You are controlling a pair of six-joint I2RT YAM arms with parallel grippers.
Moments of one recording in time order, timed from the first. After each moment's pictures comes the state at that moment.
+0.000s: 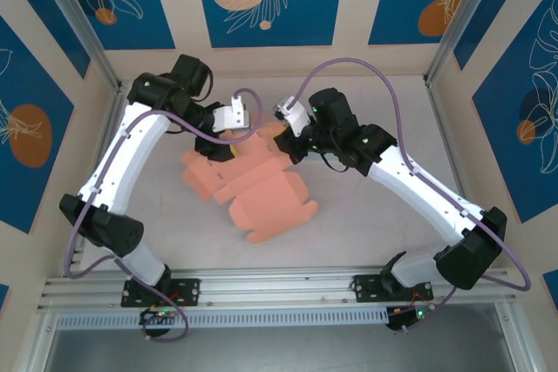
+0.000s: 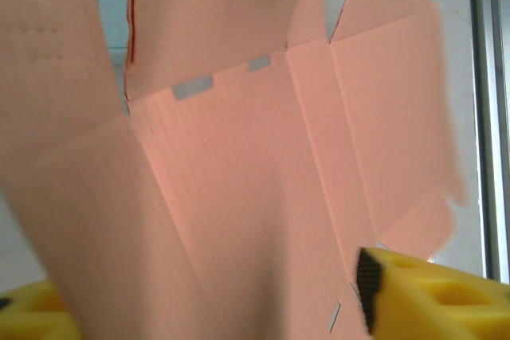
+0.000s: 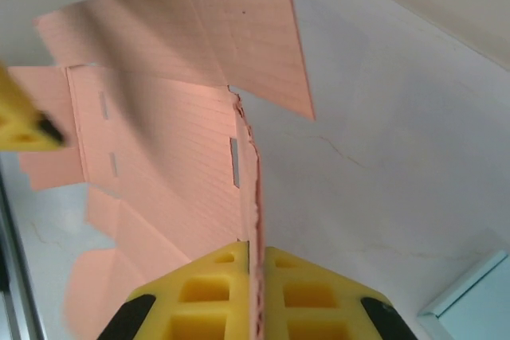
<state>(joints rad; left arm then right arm) -0.40 1.63 1.92 -1.46 0.48 1.05 0.67 1.37 1.34 -0.57 -0.28 -0.07</state>
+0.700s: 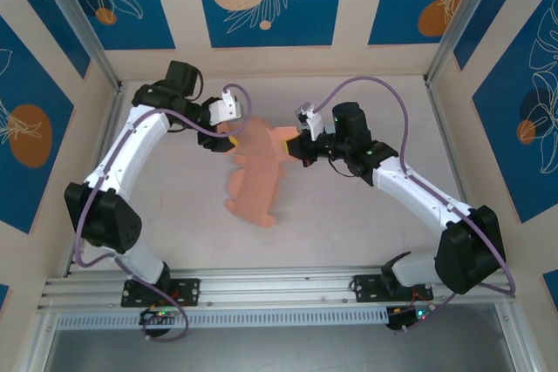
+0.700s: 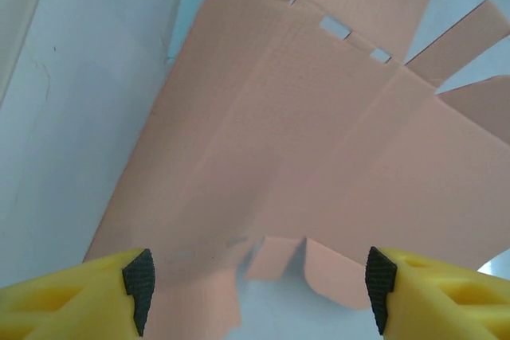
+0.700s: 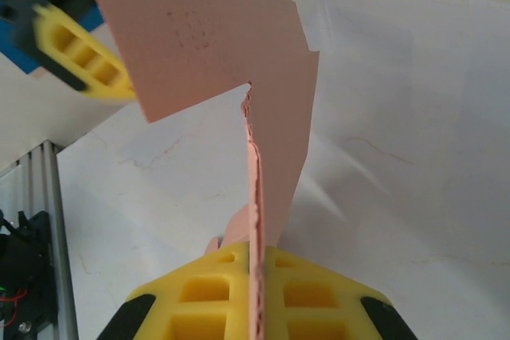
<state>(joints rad) -0.28 1.65 1.65 -1.06 0.61 1.08 0.50 1.34 1.01 -0.14 -0.61 0.08</state>
